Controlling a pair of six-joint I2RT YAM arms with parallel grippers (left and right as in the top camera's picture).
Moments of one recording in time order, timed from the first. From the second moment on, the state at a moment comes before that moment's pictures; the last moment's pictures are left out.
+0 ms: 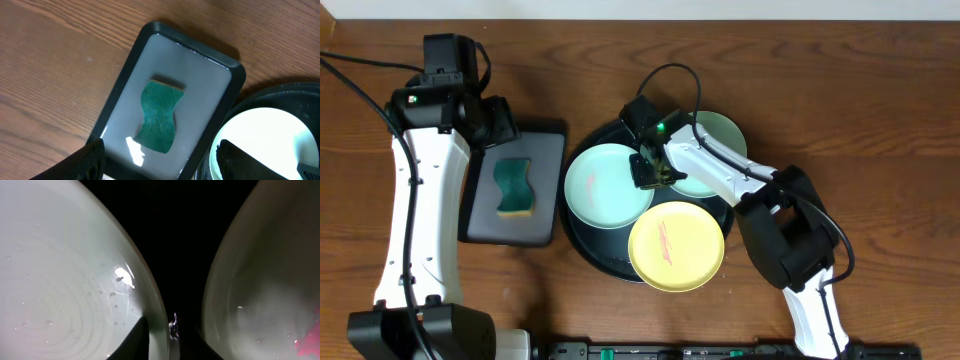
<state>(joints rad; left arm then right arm) 0.08 1.58 1.56 -1.15 -0.14 -0.28 0.66 2.22 1.67 -0.87 -0.07 0.47</state>
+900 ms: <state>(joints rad) 0.08 1.79 1.43 -1.13 -0.14 -0.25 0.66 2.22 1.67 -0.86 -0.07 0.48</state>
